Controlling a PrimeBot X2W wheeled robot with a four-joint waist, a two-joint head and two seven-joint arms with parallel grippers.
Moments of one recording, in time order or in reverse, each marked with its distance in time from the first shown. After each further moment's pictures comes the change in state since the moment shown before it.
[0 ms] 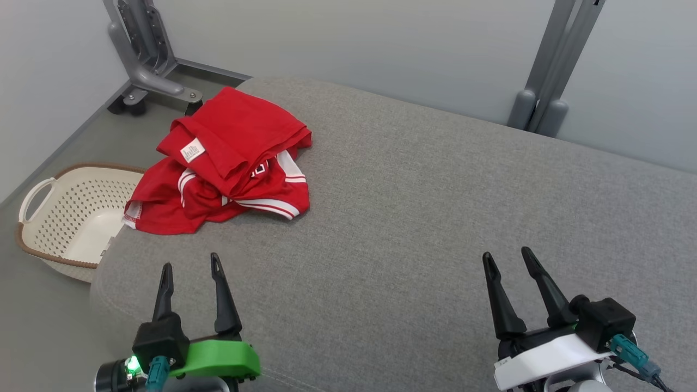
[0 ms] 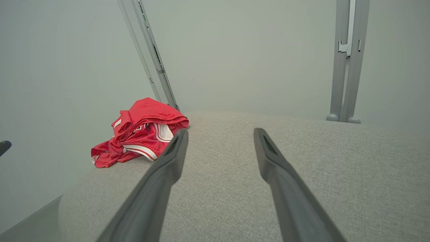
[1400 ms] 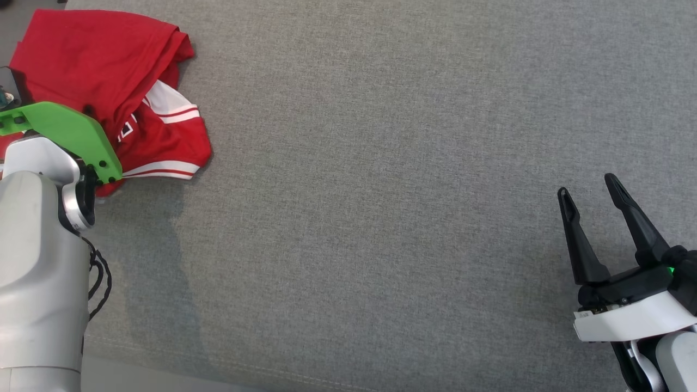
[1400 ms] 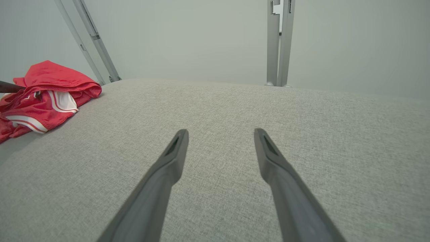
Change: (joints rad) left arm -0.800 0.236 0.137 0.564 -0.090 -0.131 0.634; right arm -0.068 -0.285 -0.056 -0.203 0.029 0.000 0.000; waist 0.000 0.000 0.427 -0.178
